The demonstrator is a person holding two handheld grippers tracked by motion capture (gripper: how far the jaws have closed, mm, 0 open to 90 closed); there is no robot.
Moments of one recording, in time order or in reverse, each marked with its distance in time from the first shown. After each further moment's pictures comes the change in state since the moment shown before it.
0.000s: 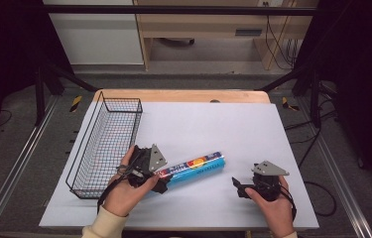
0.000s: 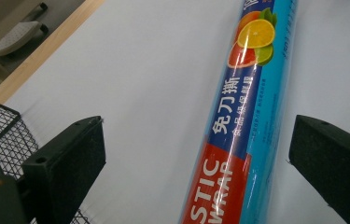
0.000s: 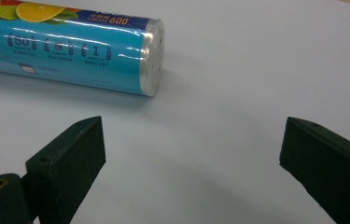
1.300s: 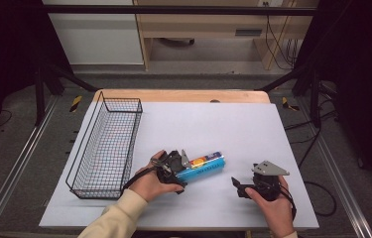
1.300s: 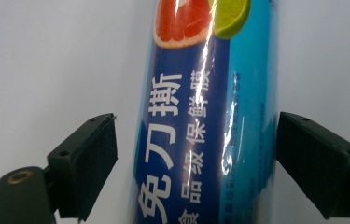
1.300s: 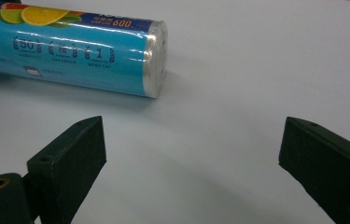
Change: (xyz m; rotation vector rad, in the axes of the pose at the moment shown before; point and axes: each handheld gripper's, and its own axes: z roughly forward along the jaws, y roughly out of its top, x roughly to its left) left arm -0.017 0.016 0.089 0.250 -0.236 0.103; right arm 0.000 0.000 0.000 -0.005 0.014 0.008
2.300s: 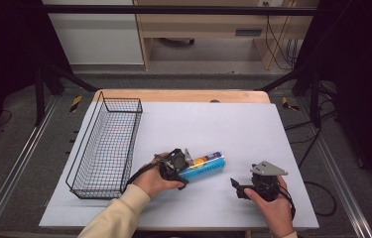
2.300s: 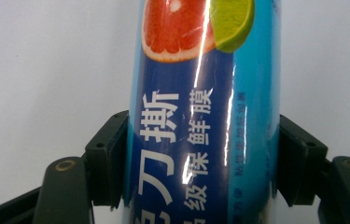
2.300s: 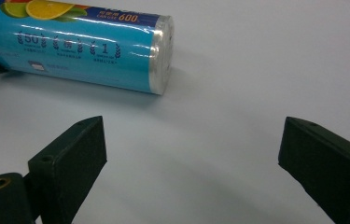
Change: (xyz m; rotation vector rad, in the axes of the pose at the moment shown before) left arm 0.005 0.009 0.009 0.052 -0.059 0.013; right arm 0.002 0.000 0.002 0.013 0.015 -0.005
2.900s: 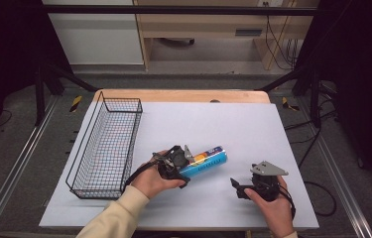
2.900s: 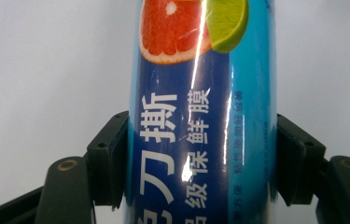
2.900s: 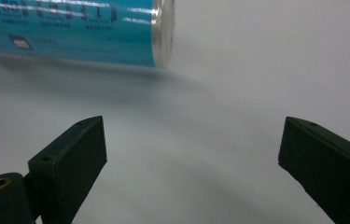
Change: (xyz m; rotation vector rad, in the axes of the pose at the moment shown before) left arm -0.006 0.009 -0.030 -0.035 0.015 -0.036; right arm 0.000 0.000 -0.001 -0.004 0.004 0.002
